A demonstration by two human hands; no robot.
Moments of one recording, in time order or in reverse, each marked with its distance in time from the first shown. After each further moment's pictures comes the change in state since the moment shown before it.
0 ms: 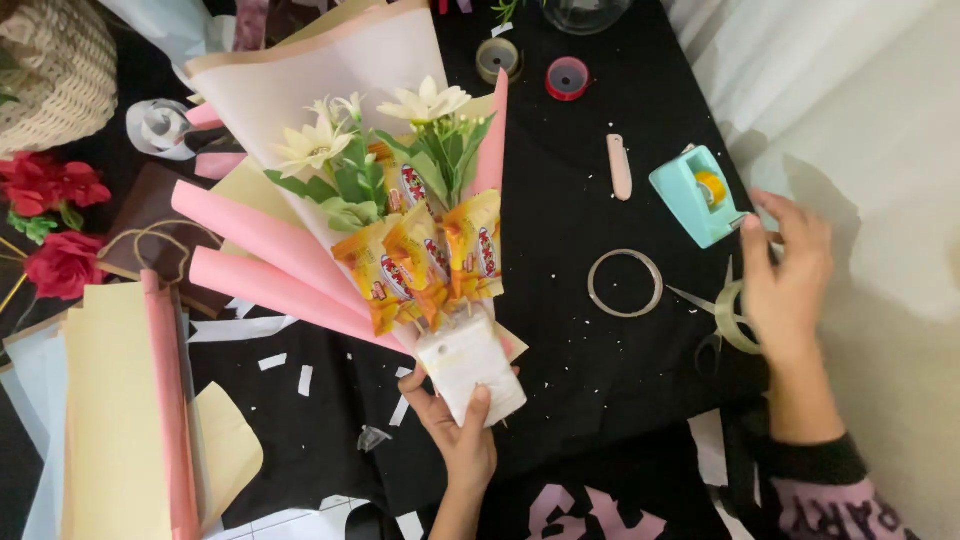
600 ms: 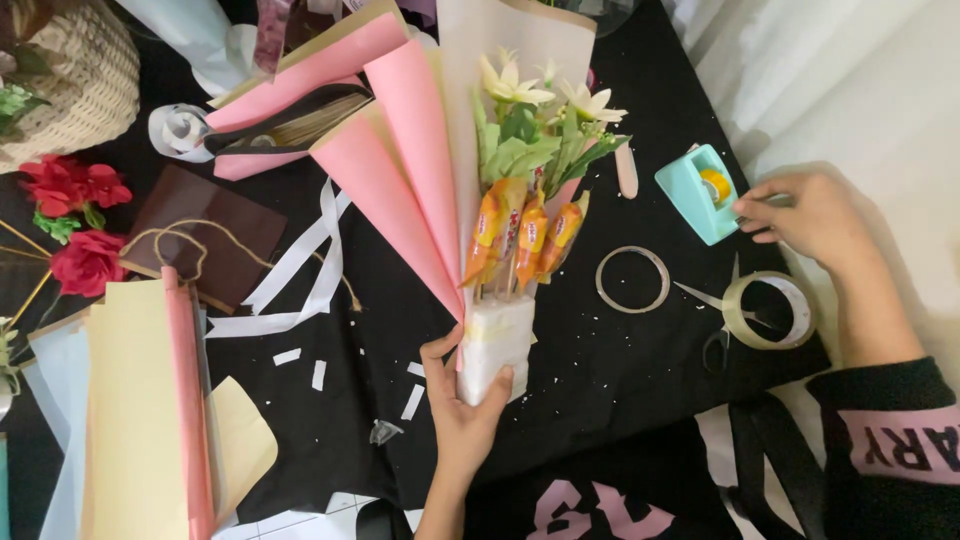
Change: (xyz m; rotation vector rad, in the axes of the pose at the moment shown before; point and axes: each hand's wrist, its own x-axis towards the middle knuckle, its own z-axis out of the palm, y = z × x) left_hand 0.022 0.052 0.022 0.534 -0.167 -0.152; right_hand 0.075 0.056 -0.006 0.211 -0.532 0.549
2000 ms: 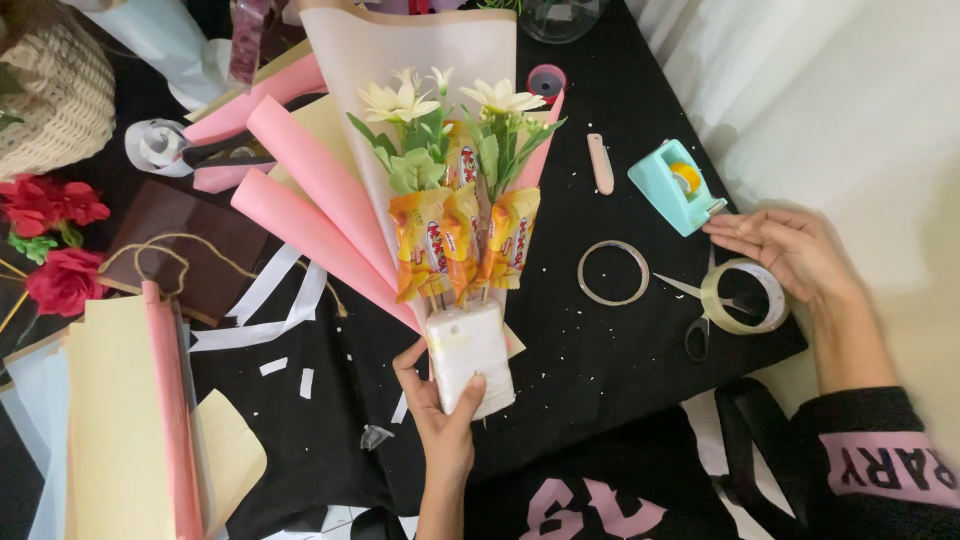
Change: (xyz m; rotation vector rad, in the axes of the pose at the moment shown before) left_hand -0.005 -0.024 -0.012 -0.231 0.062 0.036; right_hand -0.040 0.055 0.003 0.698 -0.106 -0.149
